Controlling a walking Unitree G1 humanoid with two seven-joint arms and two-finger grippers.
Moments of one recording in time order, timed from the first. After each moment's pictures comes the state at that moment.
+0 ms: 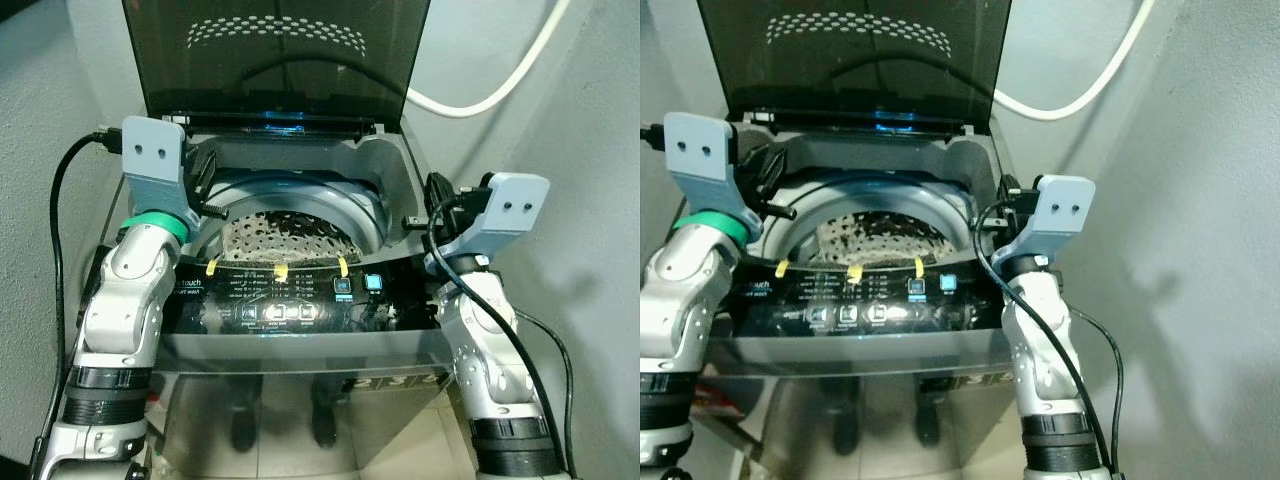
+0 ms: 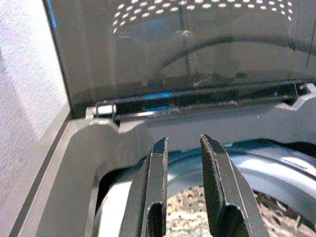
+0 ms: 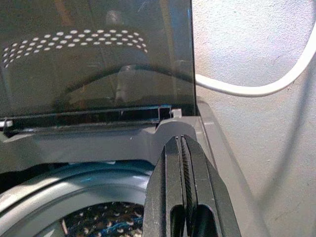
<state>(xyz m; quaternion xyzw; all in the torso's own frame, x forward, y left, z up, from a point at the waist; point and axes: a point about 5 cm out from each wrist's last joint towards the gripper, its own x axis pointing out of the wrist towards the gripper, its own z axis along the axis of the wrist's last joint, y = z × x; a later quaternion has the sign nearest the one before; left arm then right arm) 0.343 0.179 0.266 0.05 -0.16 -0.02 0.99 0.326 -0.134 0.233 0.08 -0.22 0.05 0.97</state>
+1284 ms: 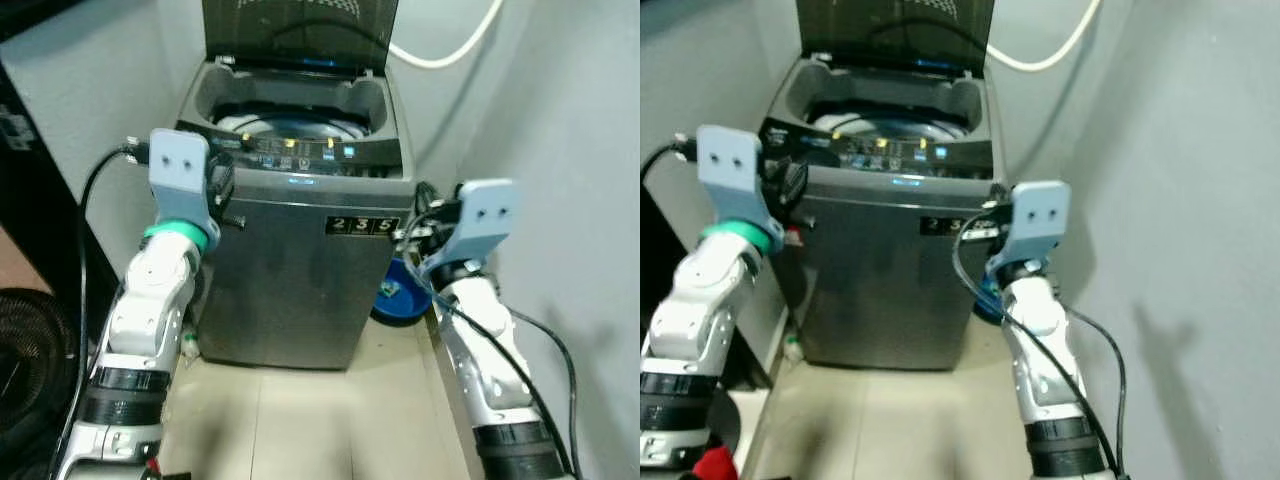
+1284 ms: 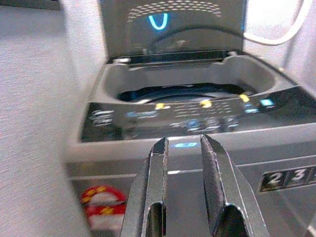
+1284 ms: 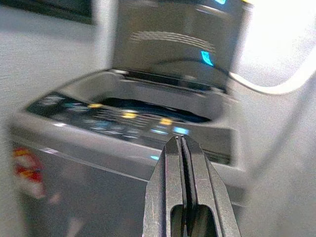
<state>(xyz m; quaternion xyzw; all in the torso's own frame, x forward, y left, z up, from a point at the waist) 0.347 0.160 0.249 0.05 -0.14 -0.04 0.99 0.324 -0.117 0.224 -0.04 -0.21 0.09 0.97</state>
